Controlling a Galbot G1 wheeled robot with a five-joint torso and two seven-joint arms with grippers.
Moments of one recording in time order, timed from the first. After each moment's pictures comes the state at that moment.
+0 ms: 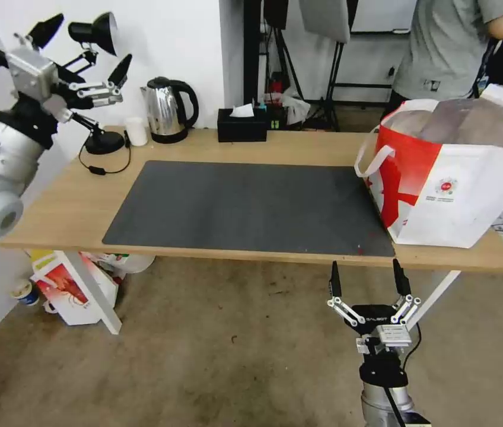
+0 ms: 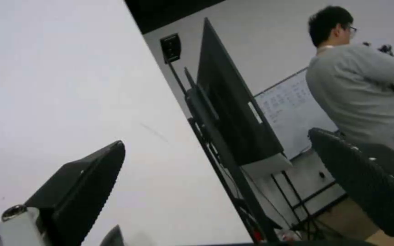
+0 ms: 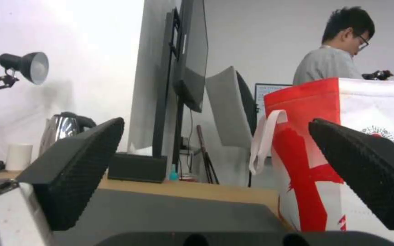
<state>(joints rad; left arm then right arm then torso) 0.93 -0.62 -0.65 -2.09 -0.66 -0.03 0.04 -1.74 1.24 0.28 2.08 -0.24 0.69 0.51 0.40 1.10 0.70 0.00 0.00</state>
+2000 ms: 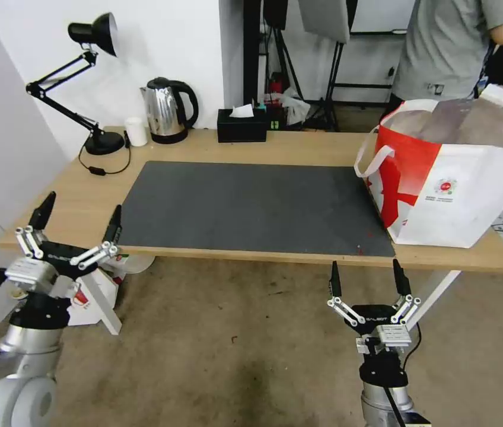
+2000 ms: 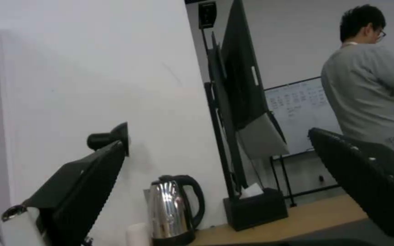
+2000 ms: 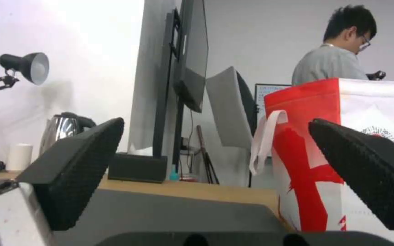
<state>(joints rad) 1.70 -1.34 -0.89 -2.26 -0.41 -0.43 0.32 -1.74 1.24 0.28 2.08 -0.24 0.69 0.51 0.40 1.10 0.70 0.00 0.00</state>
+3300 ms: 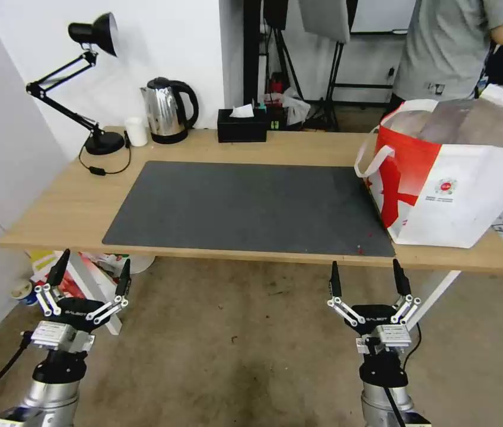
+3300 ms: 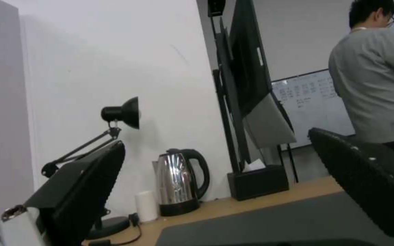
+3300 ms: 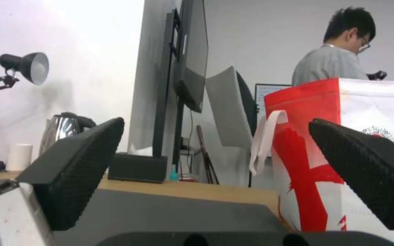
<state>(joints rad) 1.82 -1.39 -0.82 -2.09 -0.37 -0.73 0.32 -1.74 1.24 0.28 2.08 -0.24 0.69 0.51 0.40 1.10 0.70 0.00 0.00</state>
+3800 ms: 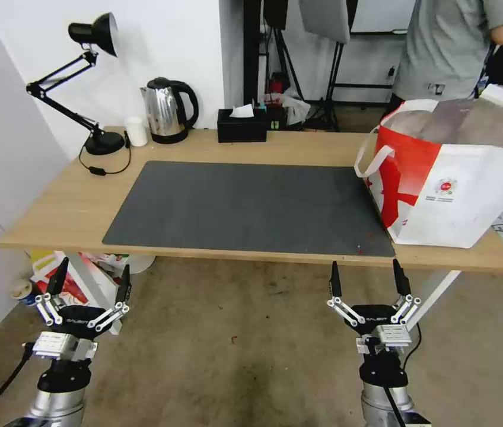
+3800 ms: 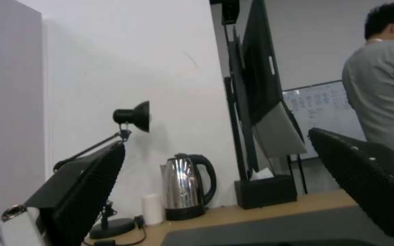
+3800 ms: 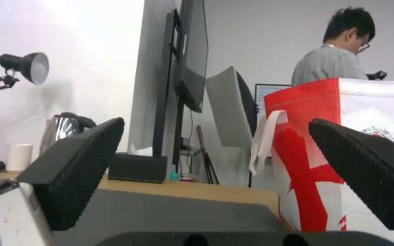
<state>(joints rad) 1.81 -1.43 -0.79 -2.09 -0.37 -0.76 0.30 -1.74 1.24 0.28 2.08 -0.24 0.69 0.51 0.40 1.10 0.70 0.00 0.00</state>
